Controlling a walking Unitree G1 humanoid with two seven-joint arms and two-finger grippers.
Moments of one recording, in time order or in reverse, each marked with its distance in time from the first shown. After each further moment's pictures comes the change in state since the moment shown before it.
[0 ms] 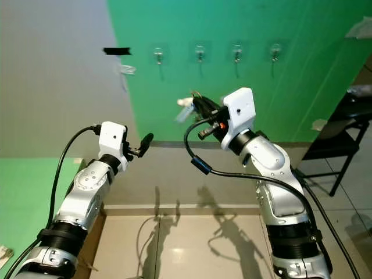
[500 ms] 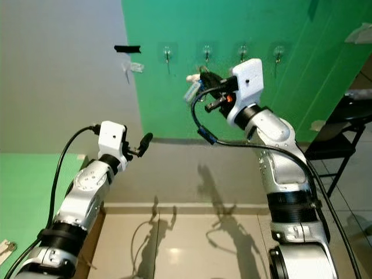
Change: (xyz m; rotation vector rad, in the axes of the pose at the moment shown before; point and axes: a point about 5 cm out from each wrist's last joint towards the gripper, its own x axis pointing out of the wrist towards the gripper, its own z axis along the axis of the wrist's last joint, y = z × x) left arm 0.000 -0.002 0.000 0.005 -0.002 -0.002; right arm 0.024 -0.036 0.013 0.030 -0.031 -0.090
